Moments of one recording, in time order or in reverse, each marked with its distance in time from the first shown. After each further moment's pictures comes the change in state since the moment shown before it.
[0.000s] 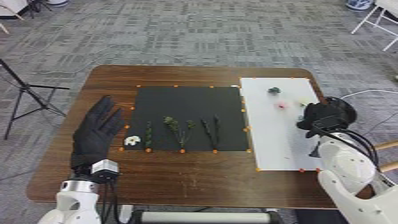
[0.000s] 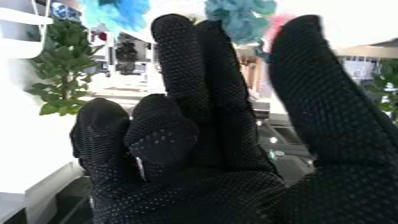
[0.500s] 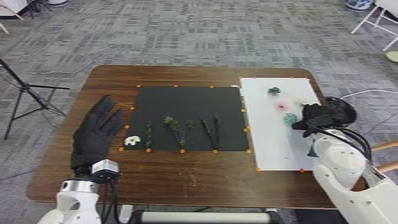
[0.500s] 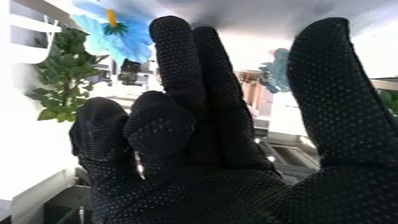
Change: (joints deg) left arm 0.0 0.0 0.1 0.0 0.0 0.0 -0.2; right arm 4.4 -0.9 -3.0 3.6 -1.2 -4.5 0.9
